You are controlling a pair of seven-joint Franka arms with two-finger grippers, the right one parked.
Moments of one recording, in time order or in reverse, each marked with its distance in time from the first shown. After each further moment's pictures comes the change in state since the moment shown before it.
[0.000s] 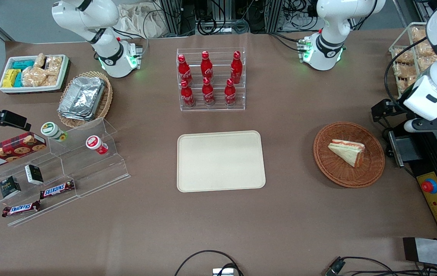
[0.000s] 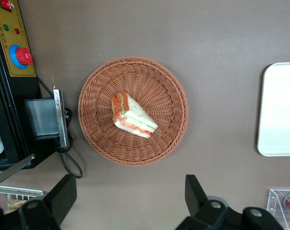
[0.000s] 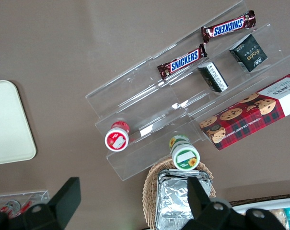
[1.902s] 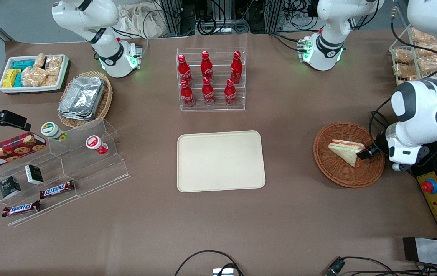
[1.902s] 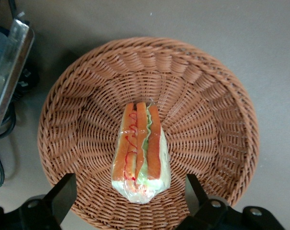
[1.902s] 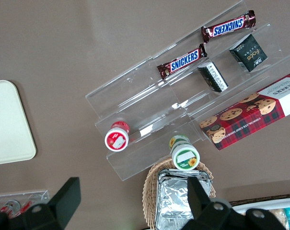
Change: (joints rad) arm 0.119 0.250 0.026 -0.345 -0.045 0.528 -0.413
